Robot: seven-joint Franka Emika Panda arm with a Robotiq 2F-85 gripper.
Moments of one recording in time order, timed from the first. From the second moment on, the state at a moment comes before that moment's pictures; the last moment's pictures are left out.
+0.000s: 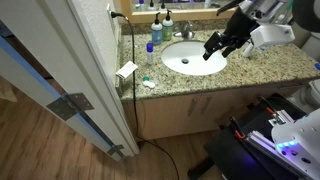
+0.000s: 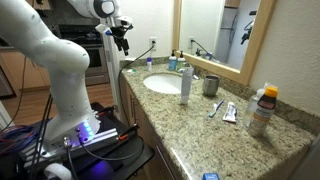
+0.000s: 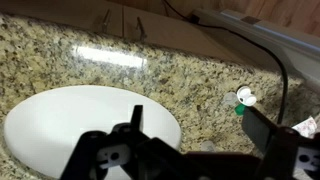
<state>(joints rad) 0.18 -0.58 0.31 -2.70 0.26 2.41 0.42</state>
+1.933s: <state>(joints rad) -0.26 -0.56 -0.07 -2.40 0.11 2.20 0.80</state>
